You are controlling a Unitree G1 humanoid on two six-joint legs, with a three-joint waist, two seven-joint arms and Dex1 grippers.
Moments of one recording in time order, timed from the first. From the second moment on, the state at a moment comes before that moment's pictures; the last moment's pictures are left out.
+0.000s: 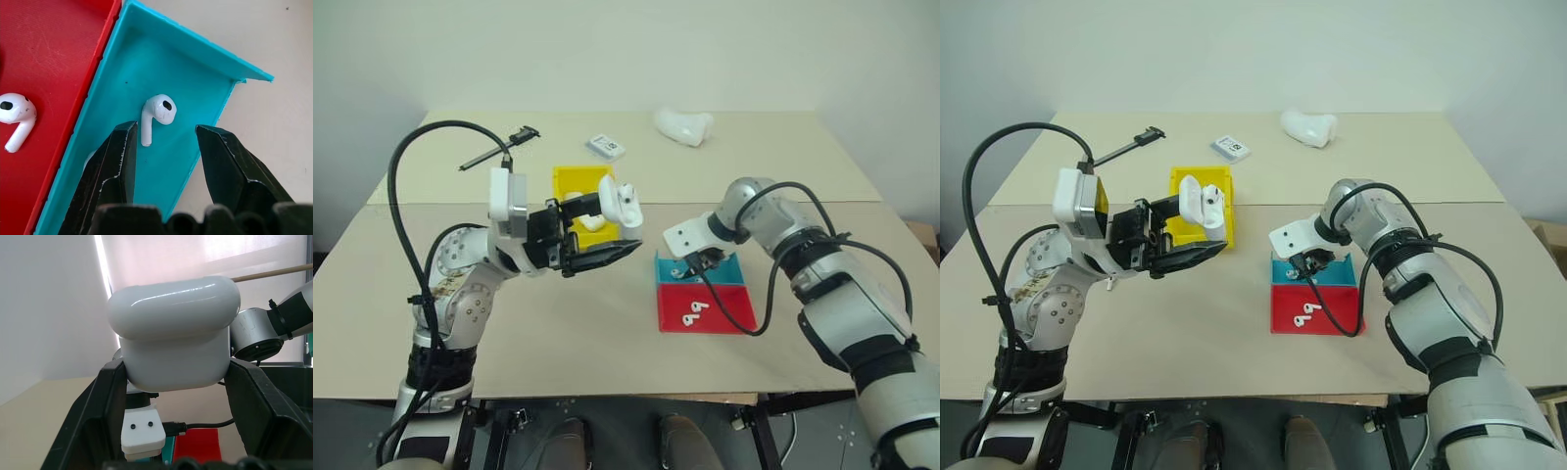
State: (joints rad) left arm -0.51 0.47 0.07 -0.26 -0.71 0.31 -1.11; right arm -1.21 -0.50 0.65 0.94 -0.30 -0.32 1.40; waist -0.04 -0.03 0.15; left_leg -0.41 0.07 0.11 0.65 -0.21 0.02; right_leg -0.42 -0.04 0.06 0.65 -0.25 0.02
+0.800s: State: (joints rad) left arm -0.50 0.48 0.07 -0.26 -0.71 0.31 -1.10; right arm -1.20 -0.46 0.61 0.98 -0.36 -0.34 1.39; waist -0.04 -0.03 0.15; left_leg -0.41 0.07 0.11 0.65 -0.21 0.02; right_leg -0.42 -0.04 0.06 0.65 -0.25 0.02
